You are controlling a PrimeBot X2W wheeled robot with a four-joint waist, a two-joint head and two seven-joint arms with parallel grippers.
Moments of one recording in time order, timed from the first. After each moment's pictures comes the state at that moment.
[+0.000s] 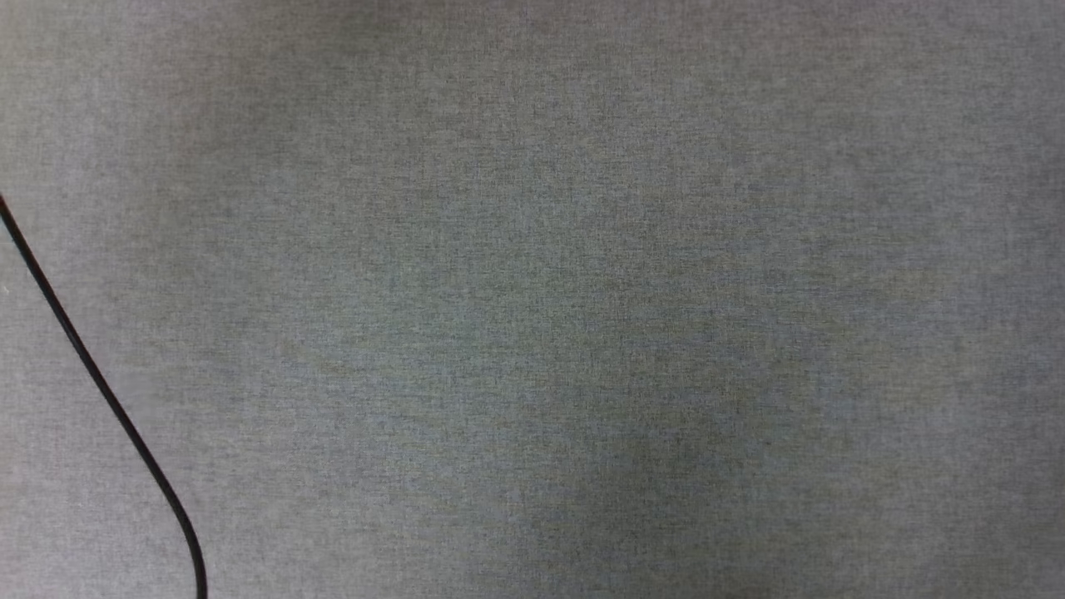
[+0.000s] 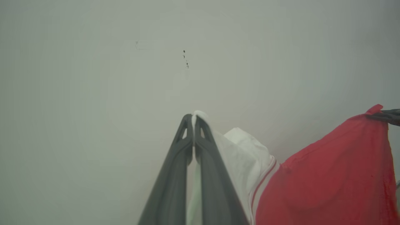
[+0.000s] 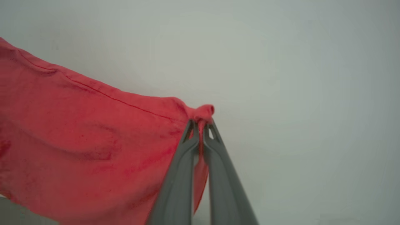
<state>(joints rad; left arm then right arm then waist) -1.76 0.56 -0.57 0.50 -0.71 -0.13 -0.07 -1.67 -0.44 0.40 0.64 0.32 0.13 0.21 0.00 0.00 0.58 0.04</state>
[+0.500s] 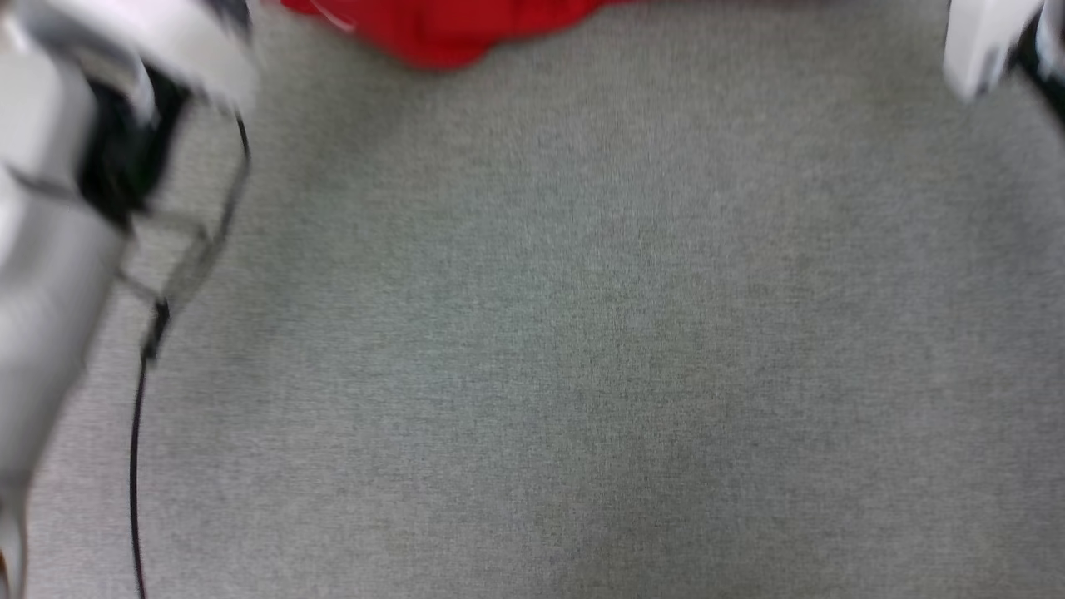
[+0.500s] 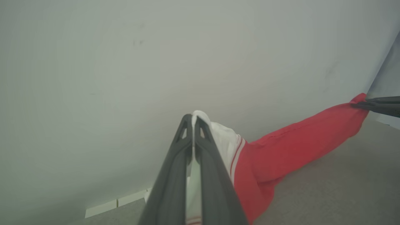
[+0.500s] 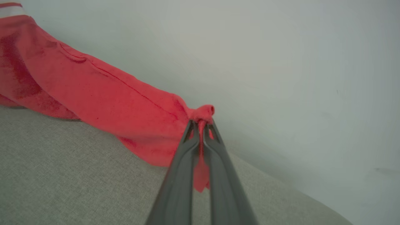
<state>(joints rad) -1.16 0.58 -0.65 0.45 -0.83 -0.10 -0.22 -1.27 -0.48 0.67 0.71 0.49 0.13 0.07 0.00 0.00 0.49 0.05</state>
